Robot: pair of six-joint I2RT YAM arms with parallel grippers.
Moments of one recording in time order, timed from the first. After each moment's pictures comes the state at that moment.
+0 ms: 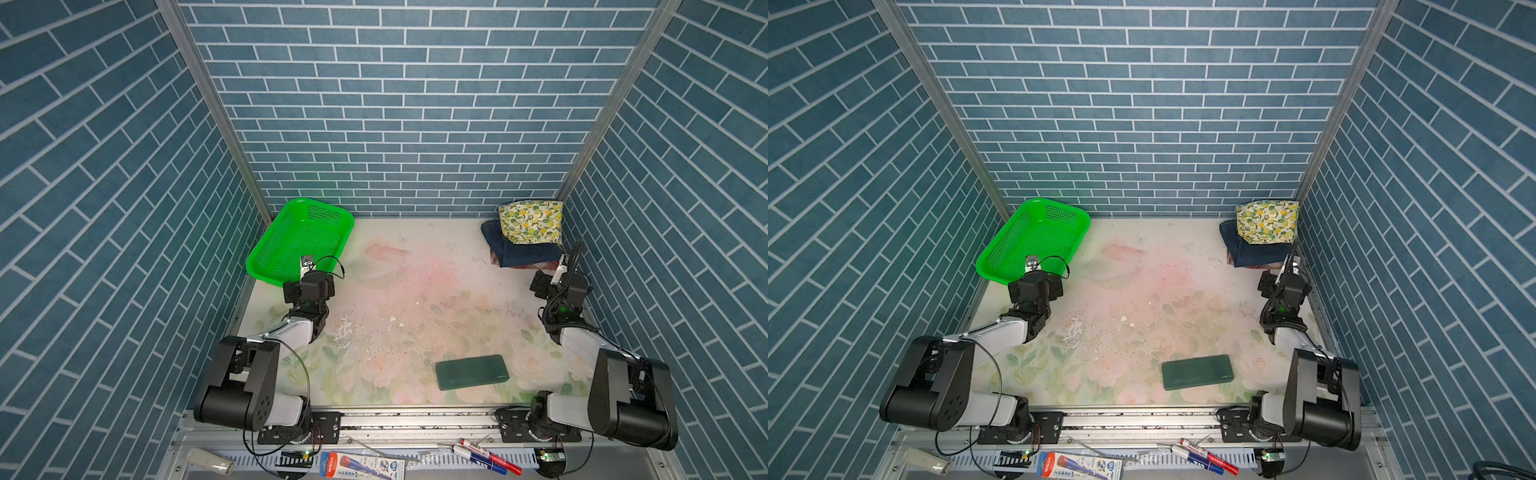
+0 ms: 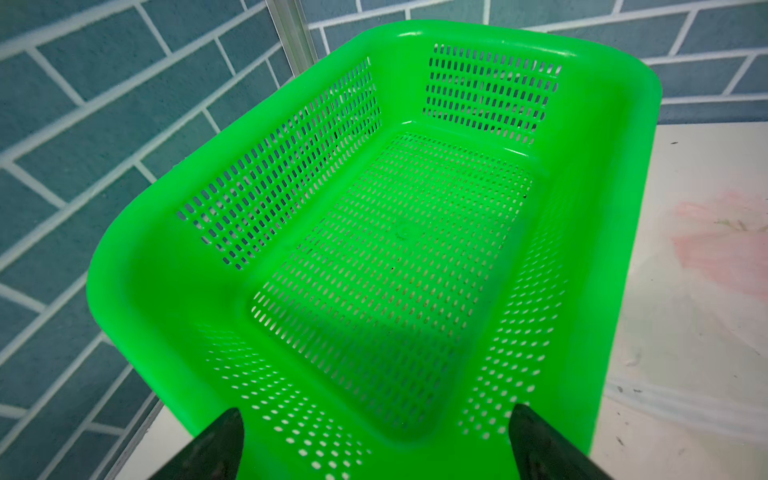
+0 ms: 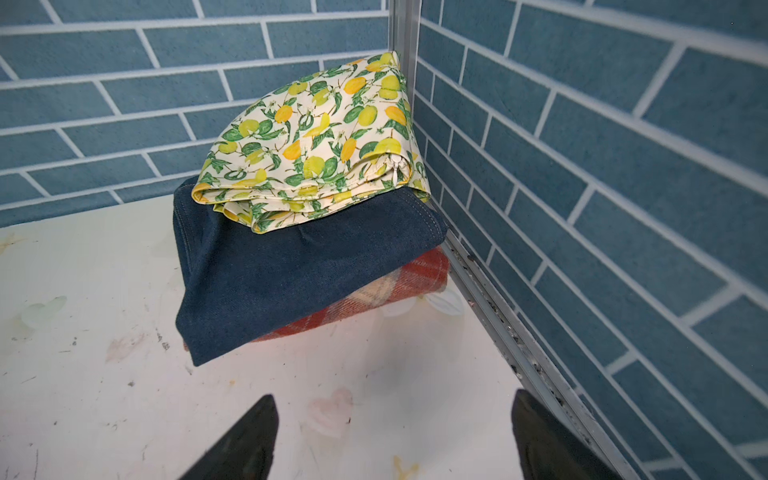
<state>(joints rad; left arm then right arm) -0.16 1.40 0.51 0.41 -0.52 -0.07 -0.16 1.28 0.47 0.47 0.14 0.05</state>
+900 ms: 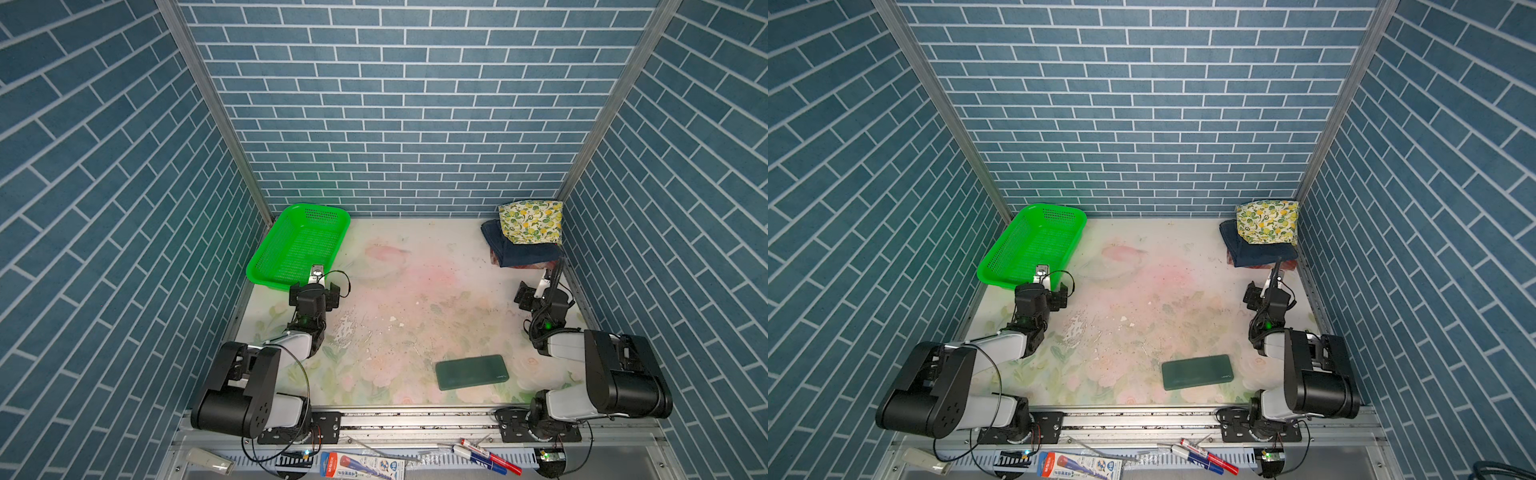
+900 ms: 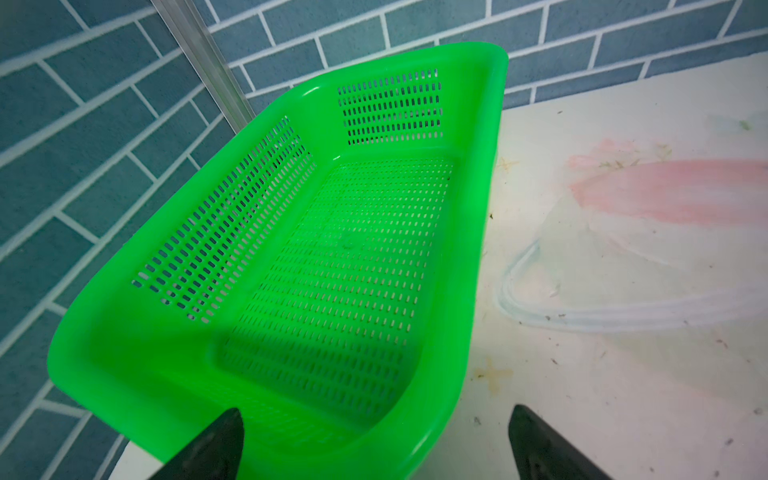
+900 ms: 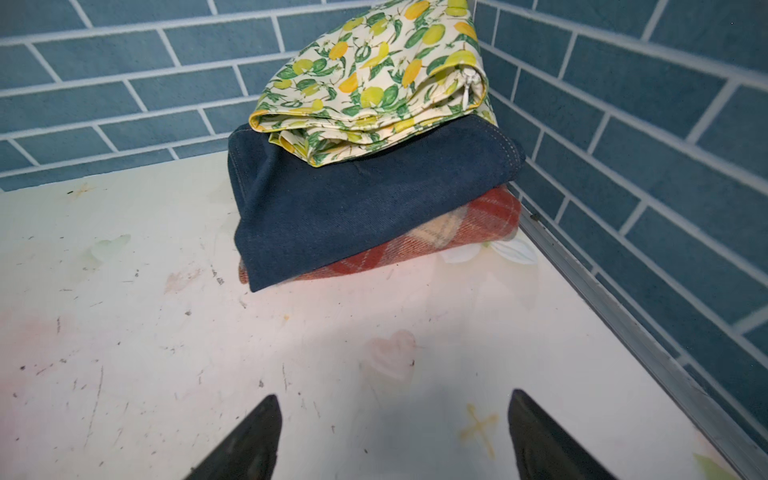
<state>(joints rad) -0.15 1.37 0.38 0.59 -0.35 0.12 -0.05 1.45 0.32 0.79 0.13 0.08</state>
